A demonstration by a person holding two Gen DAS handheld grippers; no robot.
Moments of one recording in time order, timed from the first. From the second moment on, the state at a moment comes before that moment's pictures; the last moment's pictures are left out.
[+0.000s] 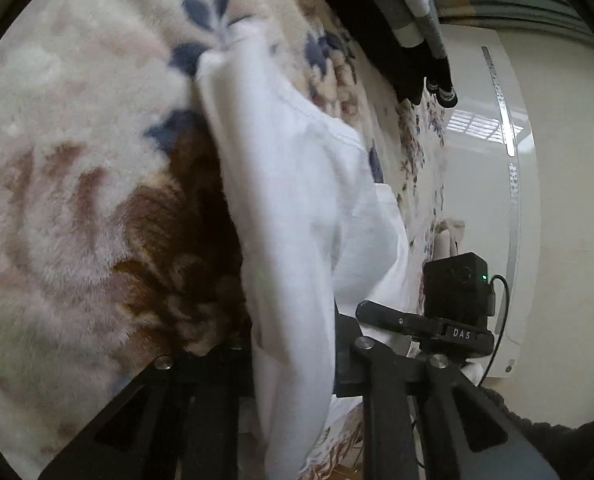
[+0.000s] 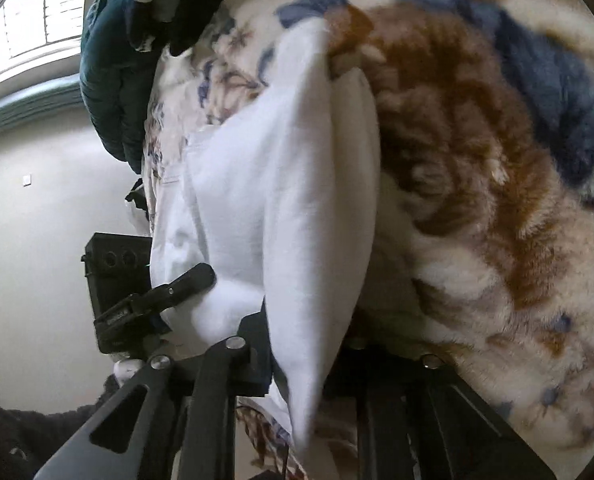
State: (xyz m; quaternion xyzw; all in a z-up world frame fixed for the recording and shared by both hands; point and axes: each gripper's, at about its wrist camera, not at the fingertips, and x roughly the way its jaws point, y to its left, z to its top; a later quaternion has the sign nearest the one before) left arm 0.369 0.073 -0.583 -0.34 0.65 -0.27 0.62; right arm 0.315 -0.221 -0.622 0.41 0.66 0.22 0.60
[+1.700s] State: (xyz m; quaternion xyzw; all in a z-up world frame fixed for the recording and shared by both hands) left arm 0.674 -0.037 -0.427 0.01 0.54 -0.06 0.84; right arm 0.636 -0.237 -0.419 -0.01 0.55 -0.09 0.83
